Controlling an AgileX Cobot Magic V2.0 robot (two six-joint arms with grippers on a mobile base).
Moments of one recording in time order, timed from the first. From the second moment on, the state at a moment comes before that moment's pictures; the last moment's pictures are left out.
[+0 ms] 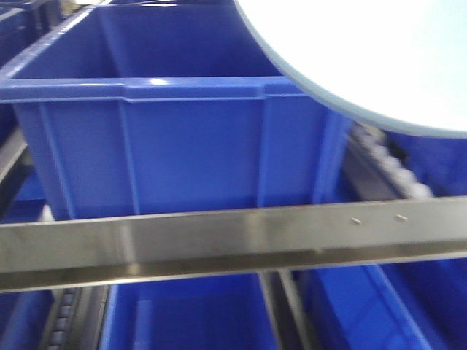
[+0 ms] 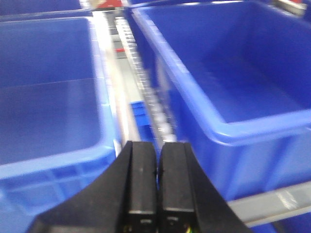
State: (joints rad) left arm -0.12 0.25 -0.32 -0.05 0.29 0.06; right arm 0.36 0.53 -0.55 0.30 0.31 -0.12
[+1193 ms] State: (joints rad) left arm -0.12 0.25 -0.32 -0.05 0.29 0.06; right arm 0.36 0.53 -0.55 0.30 0.31 -0.12
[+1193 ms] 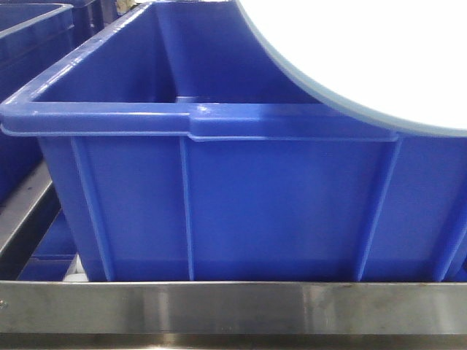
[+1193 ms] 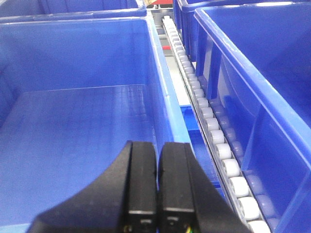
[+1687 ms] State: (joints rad) left arm -0.12 0.25 -0.32 -0.05 0.29 0.06; right arm 0.36 0.53 -0.55 0.30 0.31 -0.12
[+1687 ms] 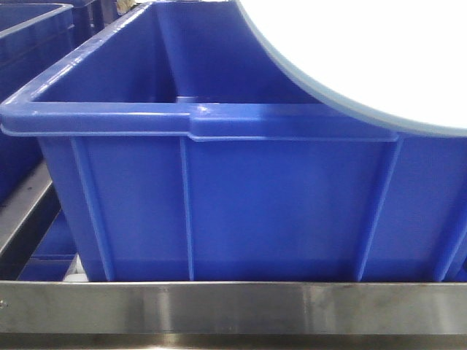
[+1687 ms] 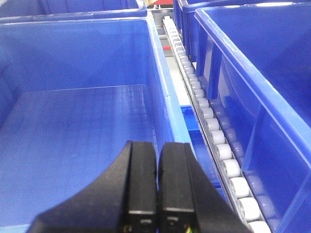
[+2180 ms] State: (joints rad) left arm -0.12 0.25 -0.32 -0.05 0.29 0.06; right arm 0.36 0.89 -0.94 0.29 0.43 -0.22
